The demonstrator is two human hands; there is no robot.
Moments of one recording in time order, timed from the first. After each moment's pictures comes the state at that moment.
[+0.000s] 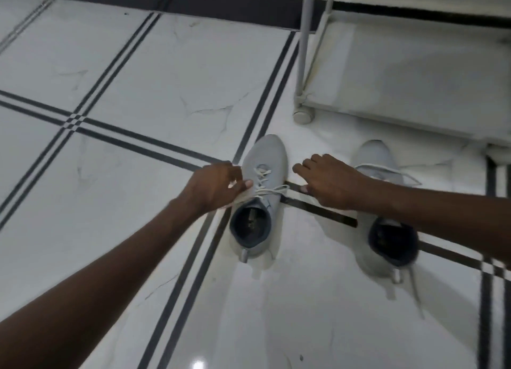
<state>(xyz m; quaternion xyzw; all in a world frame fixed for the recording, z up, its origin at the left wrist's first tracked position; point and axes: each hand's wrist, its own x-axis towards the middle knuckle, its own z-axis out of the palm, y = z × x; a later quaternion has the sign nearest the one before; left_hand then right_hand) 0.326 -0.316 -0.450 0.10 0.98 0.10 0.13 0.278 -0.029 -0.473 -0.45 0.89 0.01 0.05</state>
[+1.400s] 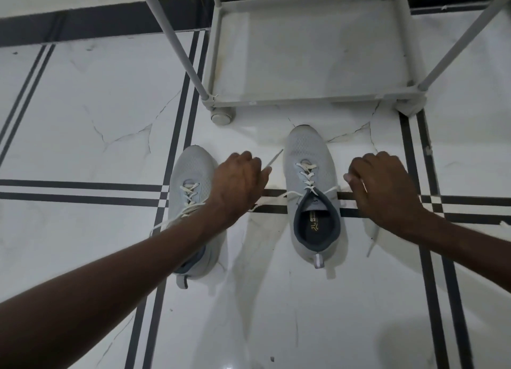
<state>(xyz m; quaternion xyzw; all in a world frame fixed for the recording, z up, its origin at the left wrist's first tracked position) 0.297 -0.116 -0.459 0.23 0.97 0.05 0.00 0.368 0.158 -0.467 -0.08 0.99 -0.10 -0.03</state>
